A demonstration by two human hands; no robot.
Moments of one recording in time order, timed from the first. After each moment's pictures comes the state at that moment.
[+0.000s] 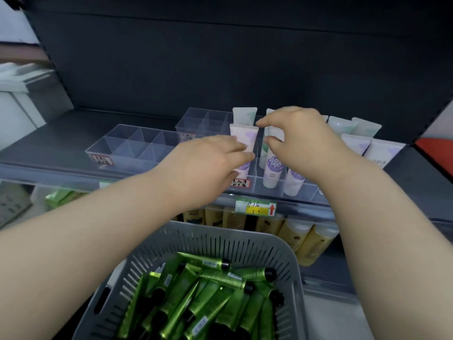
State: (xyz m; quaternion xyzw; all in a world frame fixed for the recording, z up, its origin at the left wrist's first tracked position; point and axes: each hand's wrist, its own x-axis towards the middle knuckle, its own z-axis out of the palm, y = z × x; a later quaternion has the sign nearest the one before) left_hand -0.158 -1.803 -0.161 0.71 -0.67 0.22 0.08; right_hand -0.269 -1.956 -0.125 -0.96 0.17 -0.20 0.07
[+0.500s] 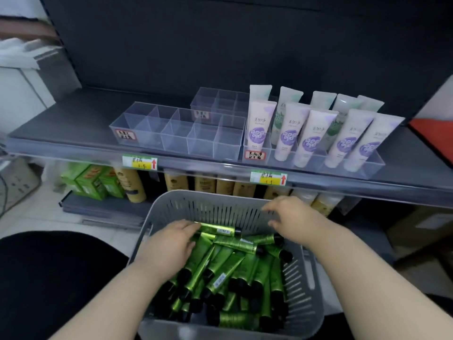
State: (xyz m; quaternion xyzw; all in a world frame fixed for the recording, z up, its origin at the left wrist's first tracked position) left_hand -0.177 -1.669 -0.331 0.86 -0.48 -0.07 0.13; right_hand -0.321 -1.890 -0.260 -0.96 0.21 0.13 0.12
